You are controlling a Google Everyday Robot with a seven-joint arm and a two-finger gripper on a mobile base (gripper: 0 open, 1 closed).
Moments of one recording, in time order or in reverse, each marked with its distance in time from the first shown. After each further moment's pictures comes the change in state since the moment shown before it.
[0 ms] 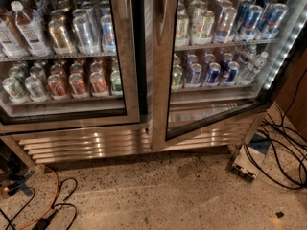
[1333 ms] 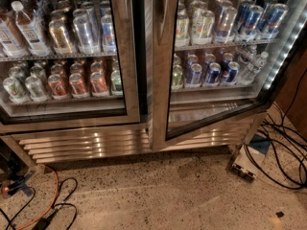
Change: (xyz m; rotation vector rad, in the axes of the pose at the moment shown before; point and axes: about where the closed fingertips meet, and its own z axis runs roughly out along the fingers) arm -0.052 0.010 -0.032 0.063 0.071 -0.068
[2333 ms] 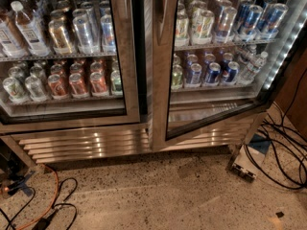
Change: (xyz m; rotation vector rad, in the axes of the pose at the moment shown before) arm 0.004 0.106 0.012 -0.360 -0.044 0.142
